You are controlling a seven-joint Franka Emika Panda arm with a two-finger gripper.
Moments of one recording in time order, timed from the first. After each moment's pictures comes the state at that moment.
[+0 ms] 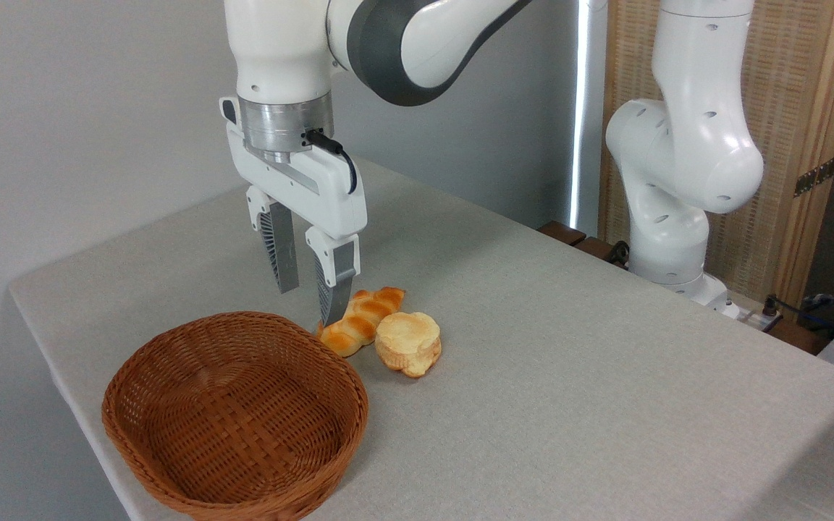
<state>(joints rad) -0.30 -0.08 0.12 -1.97 -0.06 2.00 0.59</state>
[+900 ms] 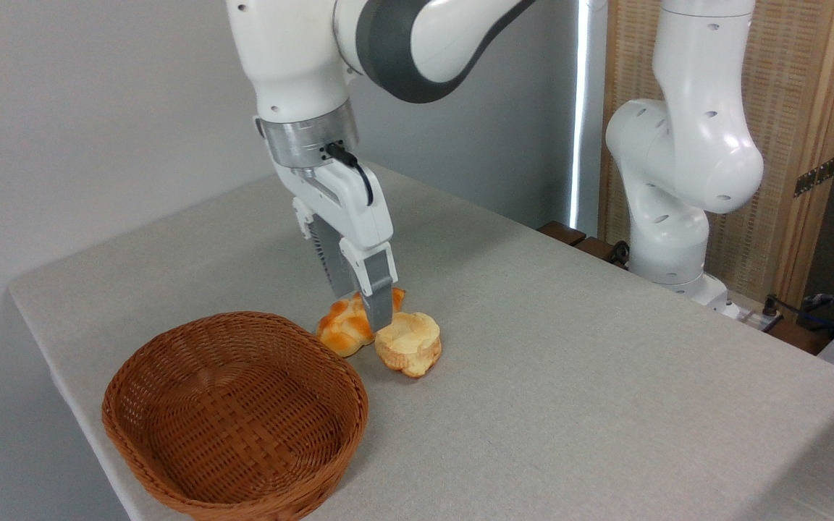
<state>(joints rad) -0.29 -0.11 0.15 -2.00 0.00 1.84 0.77</state>
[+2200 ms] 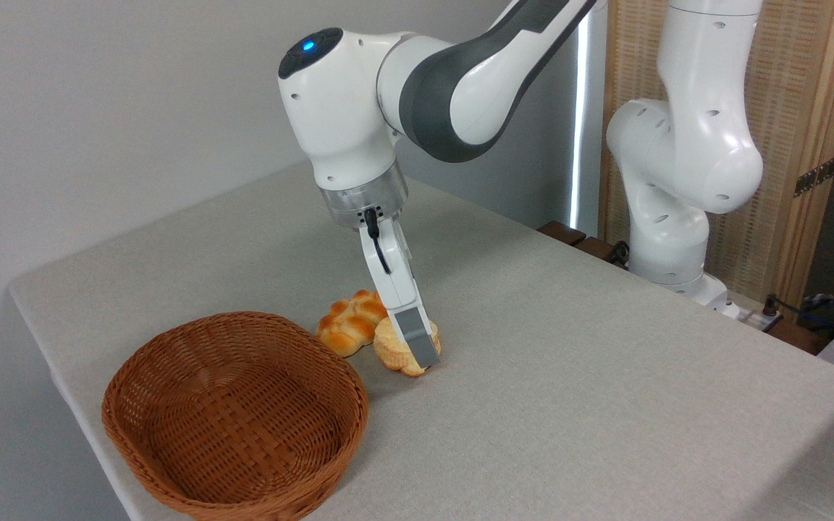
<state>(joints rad) -0.31 -0.14 0.17 -2.22 0.05 1.91 1.14</state>
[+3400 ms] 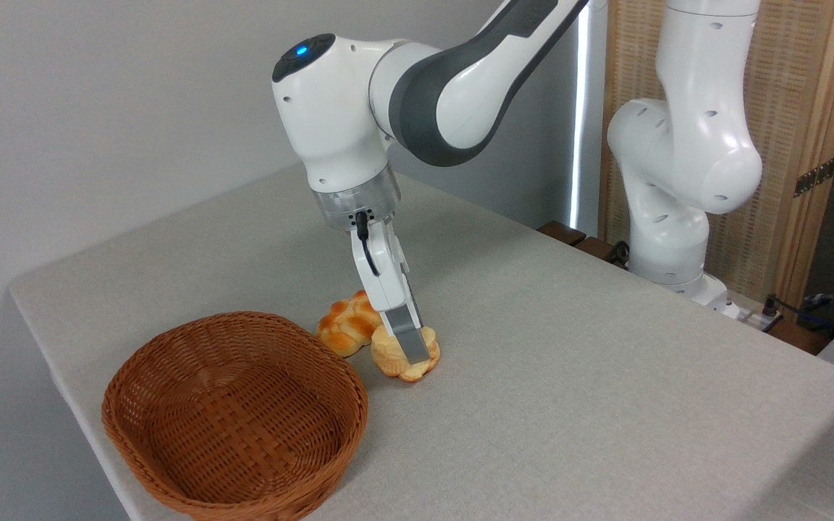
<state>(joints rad) -0.33 -0.13 0.16 -2.22 0.07 1.94 1.14</state>
